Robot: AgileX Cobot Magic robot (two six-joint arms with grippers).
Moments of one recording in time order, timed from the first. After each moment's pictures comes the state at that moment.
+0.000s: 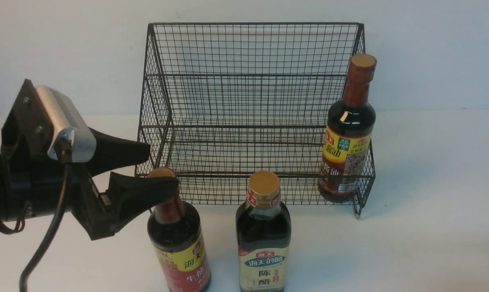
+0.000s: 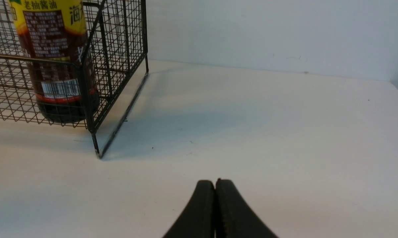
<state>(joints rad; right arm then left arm) 0.05 -0.01 0.02 -0.03 0.39 -0.02 0.06 1.15 -0.67 -1.38 0.95 1.66</state>
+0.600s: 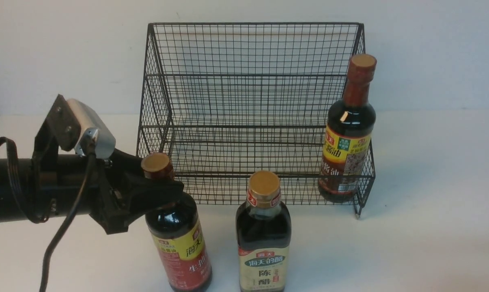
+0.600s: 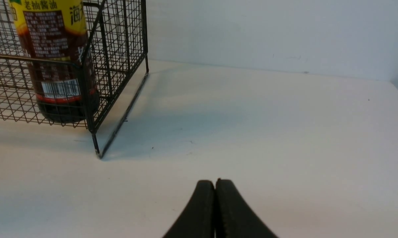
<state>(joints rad) 0.05 -0.01 0.02 -0.03 0.39 -0.02 0.06 1.30 -0.68 -1.42 0.97 1.71</state>
